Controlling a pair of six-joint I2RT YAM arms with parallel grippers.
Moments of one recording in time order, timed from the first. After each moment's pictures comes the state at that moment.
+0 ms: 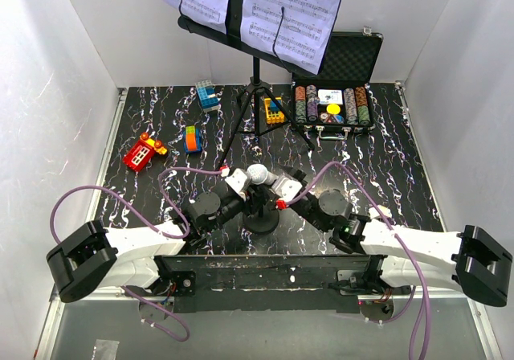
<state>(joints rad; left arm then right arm) -0.98 1.19 0.35 0.81 -0.07 -0.14 1.13 1.04 0.46 0.65 0.24 -0.52</state>
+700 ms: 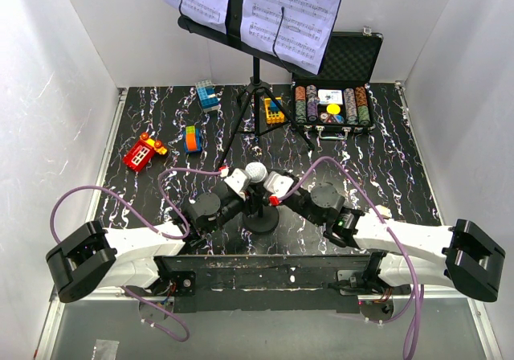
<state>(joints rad) -0.99 1.18 0.35 0.81 -0.10 -0.14 1.09 1.13 0.53 0.64 0.13 -0.51</state>
